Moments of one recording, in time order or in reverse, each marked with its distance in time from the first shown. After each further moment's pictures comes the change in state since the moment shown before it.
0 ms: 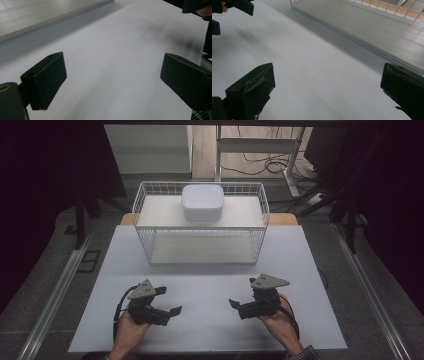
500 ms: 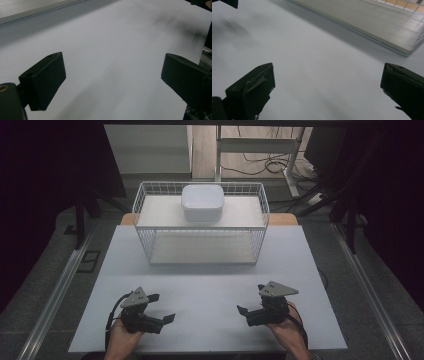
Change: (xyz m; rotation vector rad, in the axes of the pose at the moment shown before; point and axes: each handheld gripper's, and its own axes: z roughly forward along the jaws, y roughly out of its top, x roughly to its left) left arm -0.002 -0.022 -0.017 0.026 0.034 -0.017; right arm -0.002 -0.021 -0.018 0.021 -0.042 0.009
